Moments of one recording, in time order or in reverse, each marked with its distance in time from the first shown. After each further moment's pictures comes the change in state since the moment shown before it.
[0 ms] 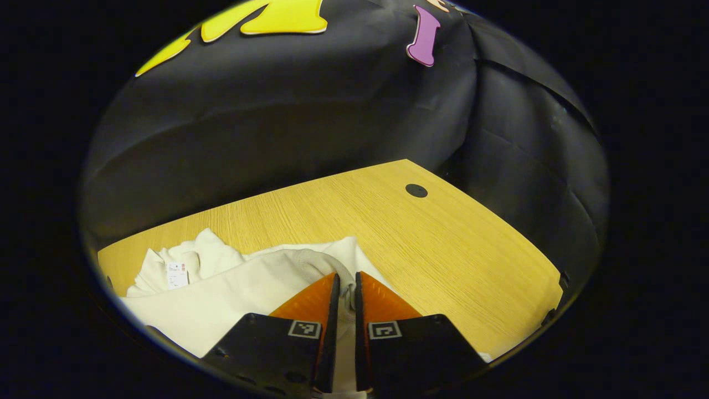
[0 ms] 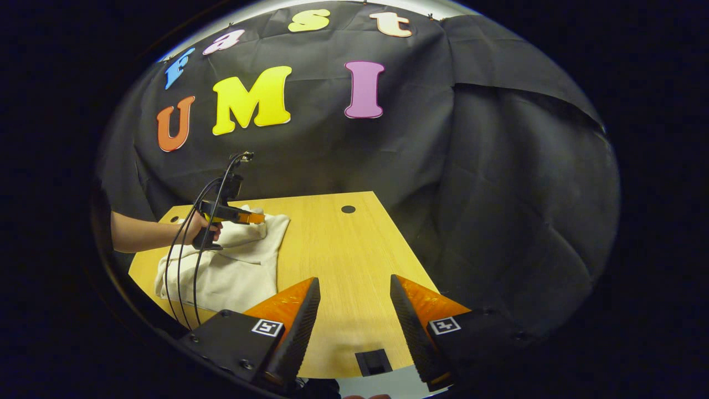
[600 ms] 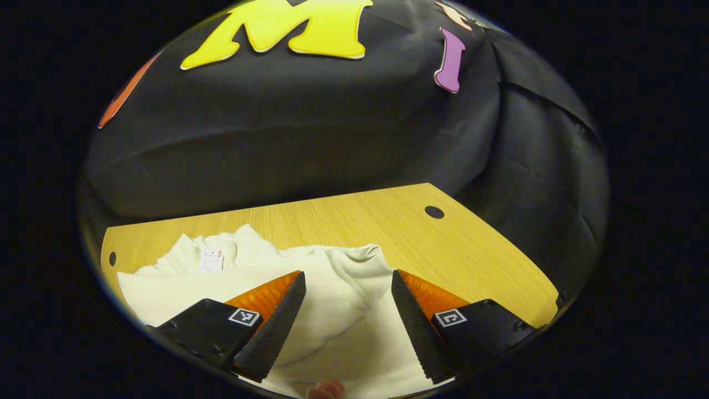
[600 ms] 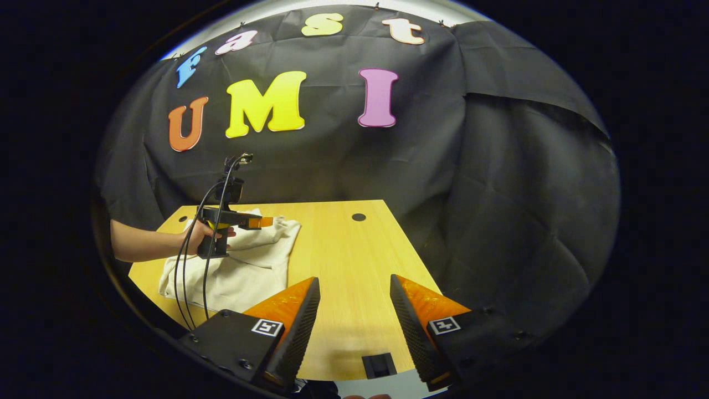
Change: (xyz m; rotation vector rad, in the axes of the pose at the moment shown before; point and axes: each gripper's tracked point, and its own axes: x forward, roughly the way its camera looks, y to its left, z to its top) left arm -0.069 0.024 0.010 -0.111 -0.133 0.131; right arm -0.009 0.038 0.019 -0.040 -0.058 0.088
